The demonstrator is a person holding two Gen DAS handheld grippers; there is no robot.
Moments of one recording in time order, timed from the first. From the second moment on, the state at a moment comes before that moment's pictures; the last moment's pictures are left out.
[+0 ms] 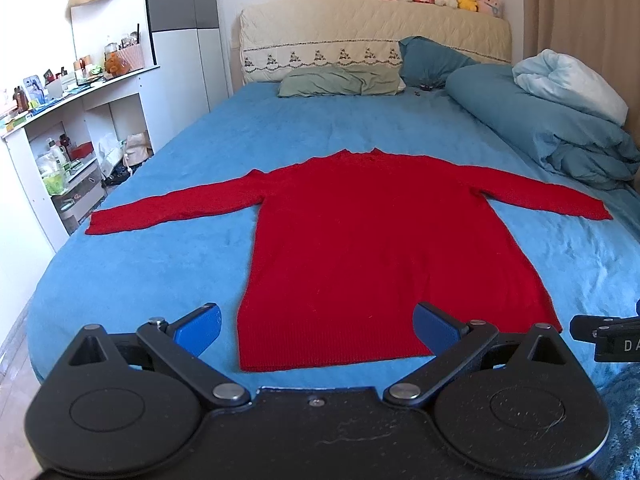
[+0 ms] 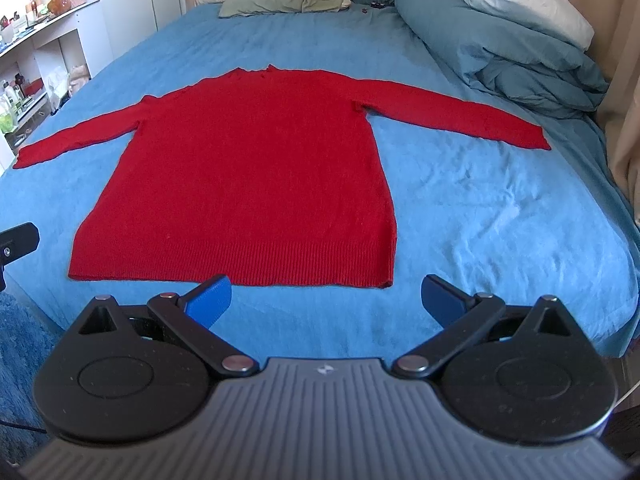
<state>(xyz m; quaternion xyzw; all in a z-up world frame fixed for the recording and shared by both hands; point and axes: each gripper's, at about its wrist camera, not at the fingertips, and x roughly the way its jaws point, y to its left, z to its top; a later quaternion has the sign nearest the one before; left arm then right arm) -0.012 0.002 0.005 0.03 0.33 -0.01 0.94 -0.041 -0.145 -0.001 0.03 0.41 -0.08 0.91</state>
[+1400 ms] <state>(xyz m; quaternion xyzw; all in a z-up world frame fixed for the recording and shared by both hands) -0.010 0.013 0.011 0.01 0.33 0.00 0.95 -0.040 -0.139 0.000 0.02 0.41 -0.07 0.91</state>
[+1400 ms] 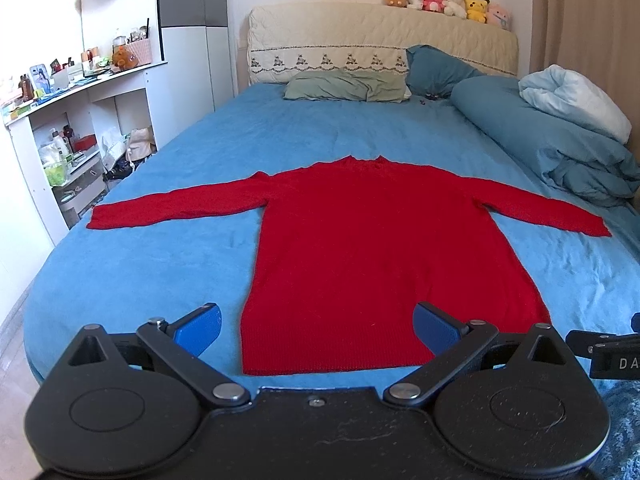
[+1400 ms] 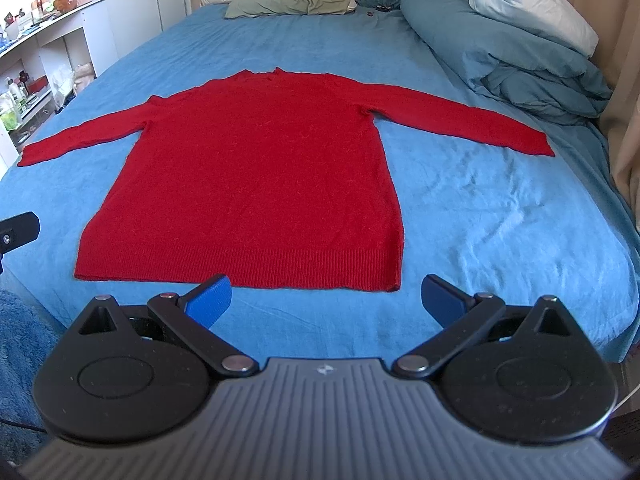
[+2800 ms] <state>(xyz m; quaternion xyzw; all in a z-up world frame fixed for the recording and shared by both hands) 0.104 -0.036 0.099 0.04 0.20 -0.08 0.97 0.048 -0.220 0.088 0.04 0.33 -0.11 0.94</state>
